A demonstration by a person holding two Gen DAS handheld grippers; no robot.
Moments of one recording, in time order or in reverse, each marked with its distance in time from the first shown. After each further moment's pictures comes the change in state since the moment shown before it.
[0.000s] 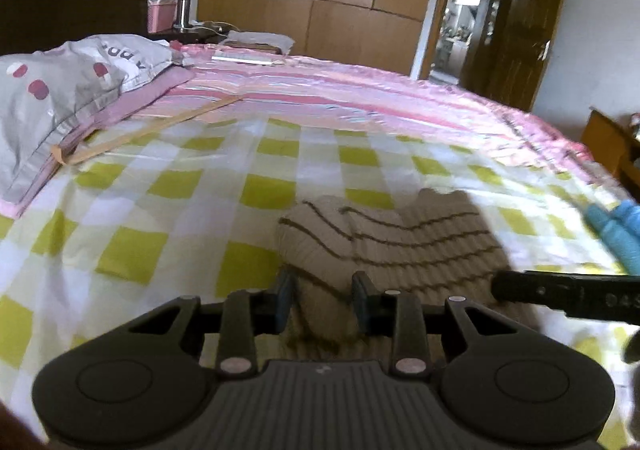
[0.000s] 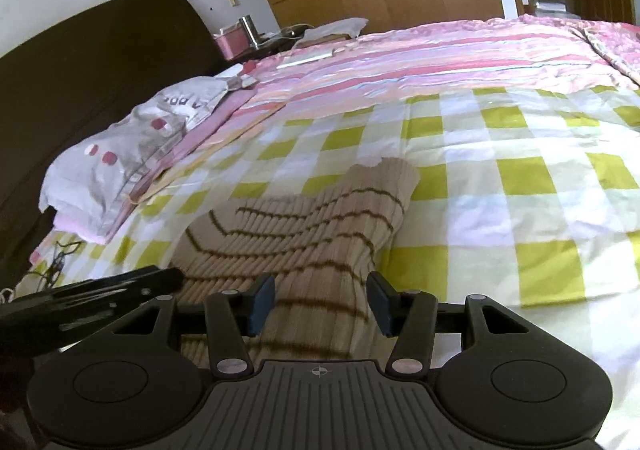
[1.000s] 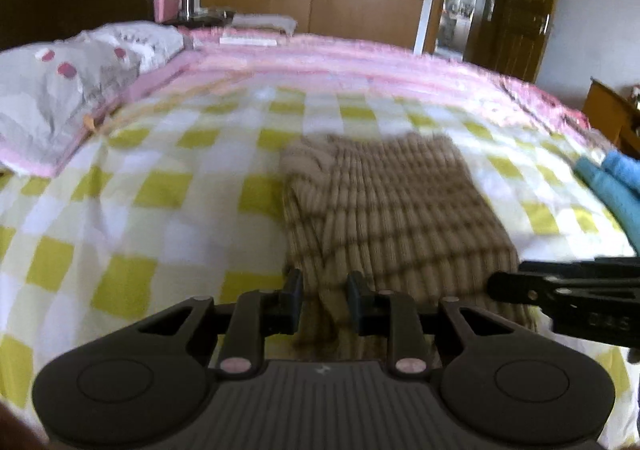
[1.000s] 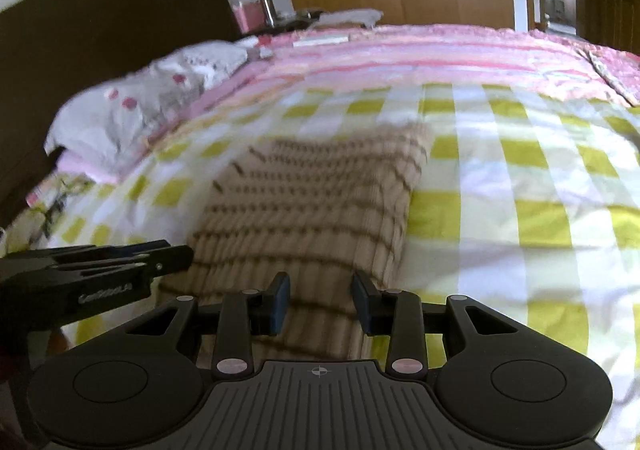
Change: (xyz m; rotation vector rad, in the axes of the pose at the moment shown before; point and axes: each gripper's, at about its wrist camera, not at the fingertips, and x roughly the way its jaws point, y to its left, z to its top) left arm -0.059 -0.010 -0.051 0.025 0.086 0.016; right arm -0.042 0.046 -0.057 -0.128 0.050 -0.081
